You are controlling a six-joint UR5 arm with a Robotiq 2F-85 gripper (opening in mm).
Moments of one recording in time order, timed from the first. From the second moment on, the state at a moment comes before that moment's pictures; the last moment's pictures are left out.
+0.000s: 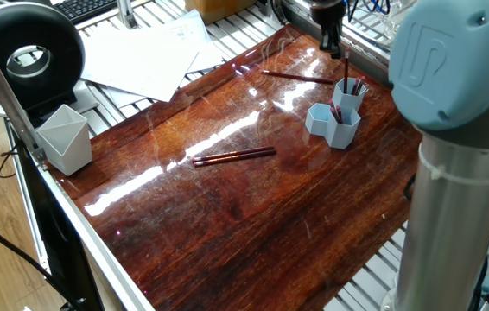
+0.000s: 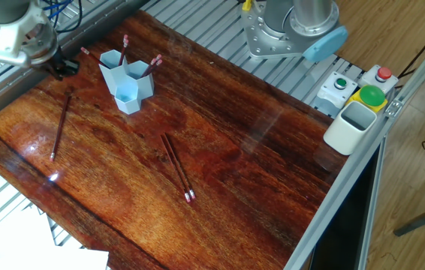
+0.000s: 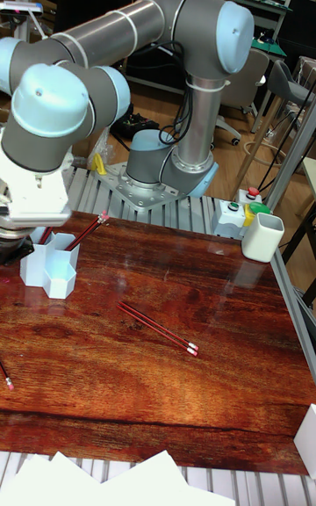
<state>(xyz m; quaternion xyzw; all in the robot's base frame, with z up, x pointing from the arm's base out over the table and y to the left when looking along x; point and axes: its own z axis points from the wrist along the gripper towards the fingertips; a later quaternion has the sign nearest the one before) 0.568 -0.275 0.091 0.24 -0.96 0.12 0.12</state>
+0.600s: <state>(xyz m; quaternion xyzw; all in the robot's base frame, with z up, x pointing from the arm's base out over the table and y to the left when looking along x) 0.599 -0.269 0.060 0.27 -0.95 0.07 0.13</state>
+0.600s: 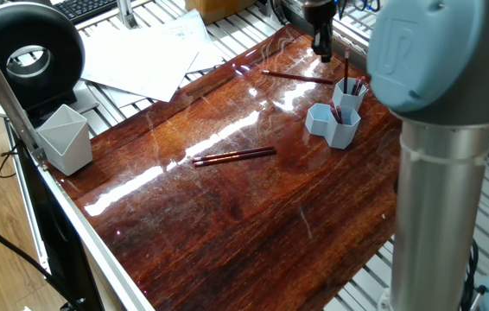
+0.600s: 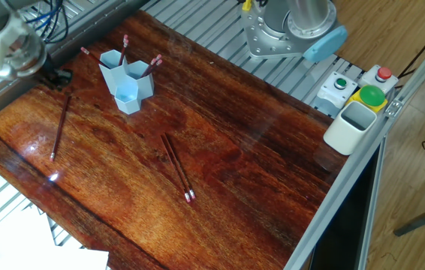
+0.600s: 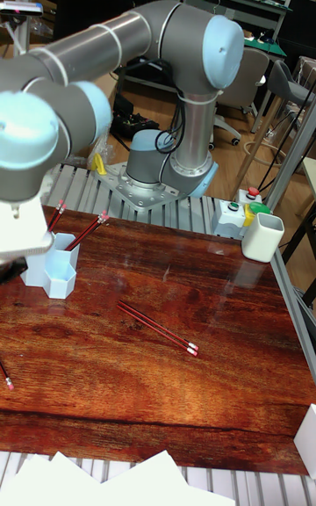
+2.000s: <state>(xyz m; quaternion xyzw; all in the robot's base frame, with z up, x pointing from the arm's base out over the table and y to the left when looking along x) 0.576 -0.301 0.060 0.22 -0.94 0.14 0.21</state>
